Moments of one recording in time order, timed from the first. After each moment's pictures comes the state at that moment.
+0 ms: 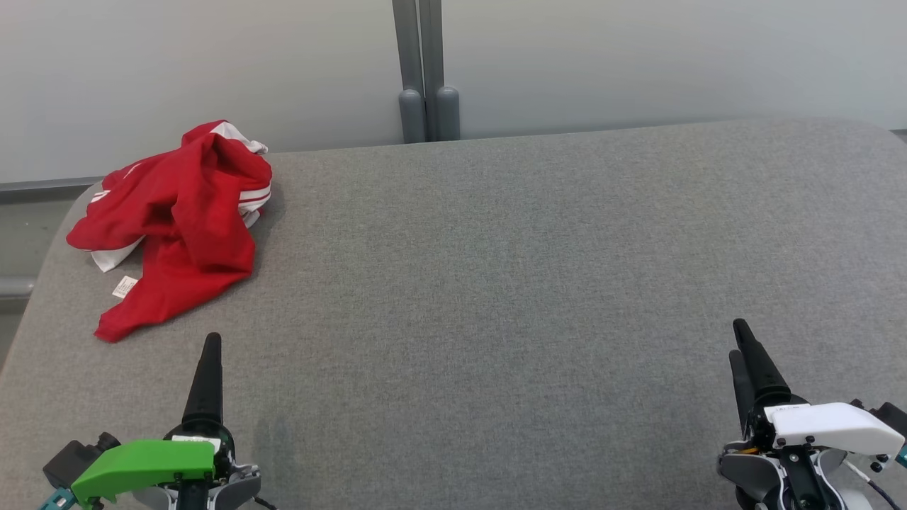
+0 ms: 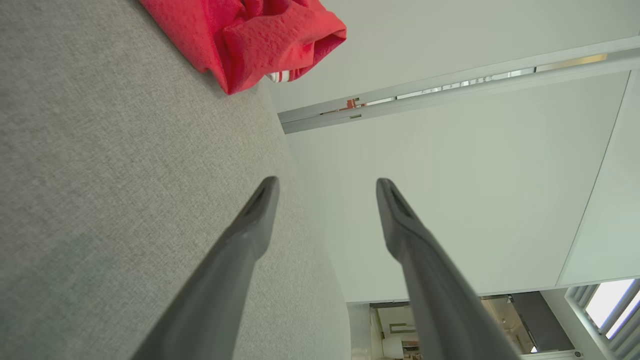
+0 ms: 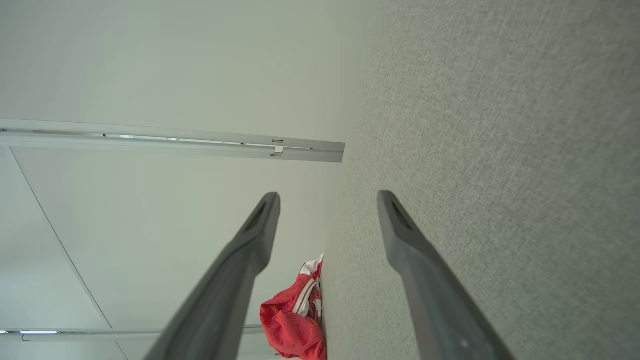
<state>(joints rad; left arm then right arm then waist) -0.04 0.04 0.03 0.22 -1.45 -0.13 0.01 -0.03 -0.04 -0.08 0.22 1.46 0.13 0.01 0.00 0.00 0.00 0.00</state>
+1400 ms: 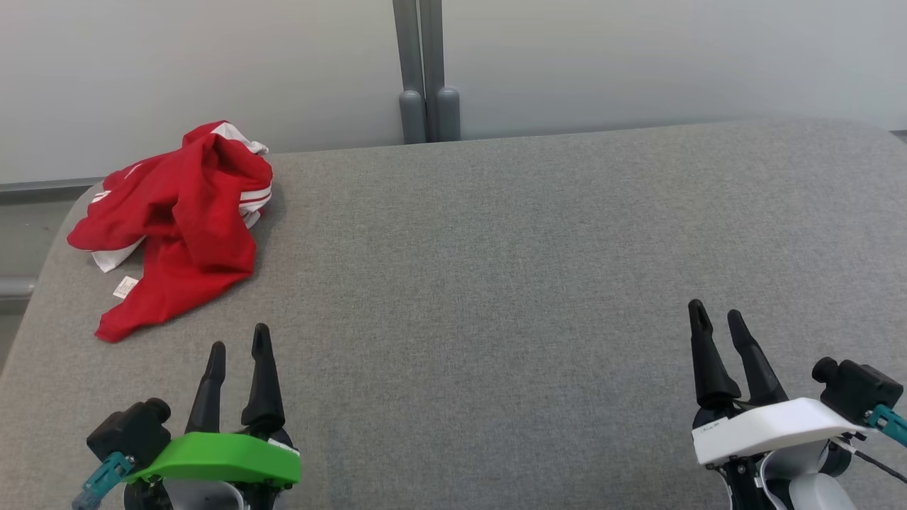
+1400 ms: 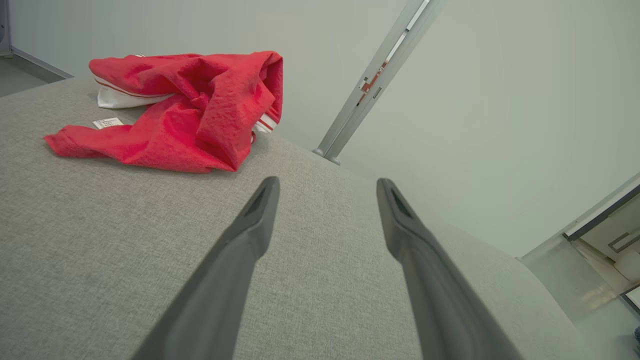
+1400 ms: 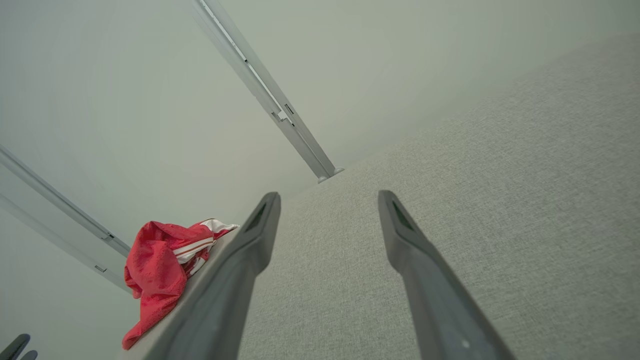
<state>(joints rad) 0.00 0.04 -0.08 0.10 -0.66 -0.01 -0.13 0.01 -0.04 0.03 0.04 0.63 0.13 -0.13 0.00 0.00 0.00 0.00</state>
